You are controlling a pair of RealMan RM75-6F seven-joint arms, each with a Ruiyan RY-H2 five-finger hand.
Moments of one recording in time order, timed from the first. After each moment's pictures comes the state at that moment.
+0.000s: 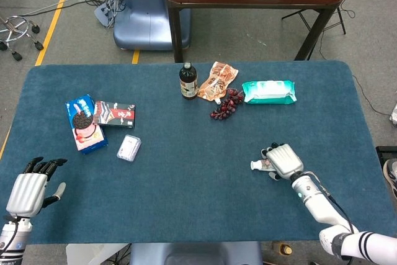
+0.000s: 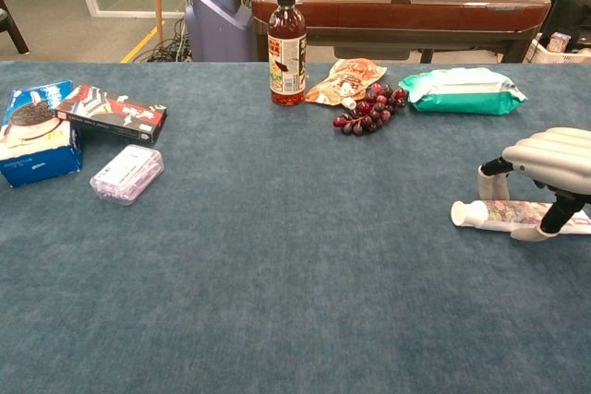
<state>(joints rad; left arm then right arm) -0.15 -1.19 -0.04 -1.60 1.51 1.47 0.11 0.57 -1.42 0.01 -1.38 -1.25 0.92 -0.42</state>
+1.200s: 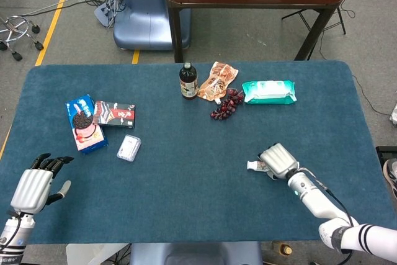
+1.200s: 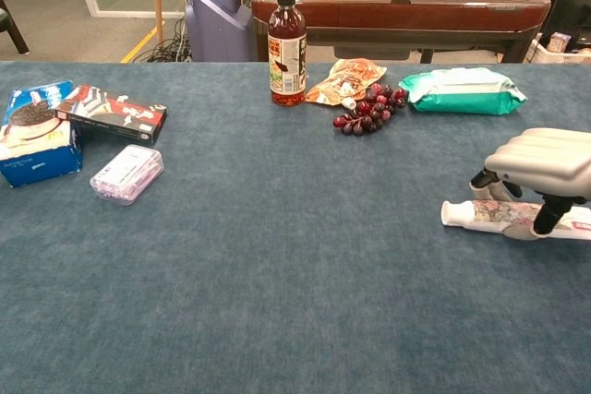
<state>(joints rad) -0.19 -1.15 -0.04 -1.63 1.55 1.42 0.08 0.65 -1.36 0.01 -1.43 -1.25 0.79 -0.53</state>
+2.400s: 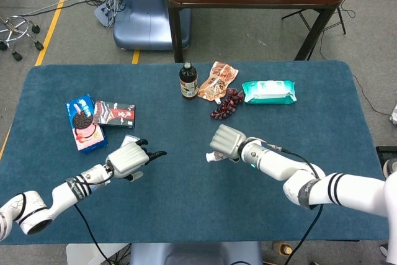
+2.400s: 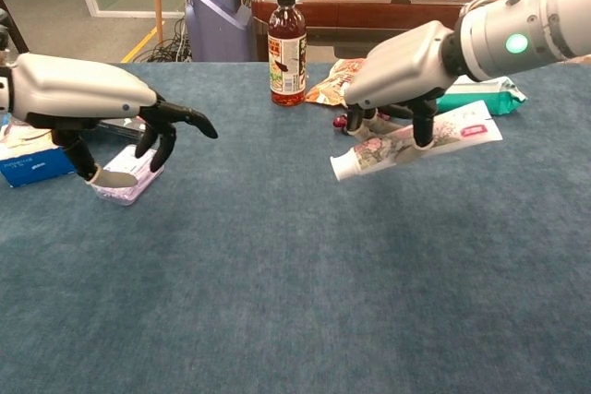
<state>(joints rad) -0.85 -1.17 -0.08 -1.58 1.68 0.69 -0.07 1.22 -1.21 0.03 -1.59 -1.06 0.41 -0.62</state>
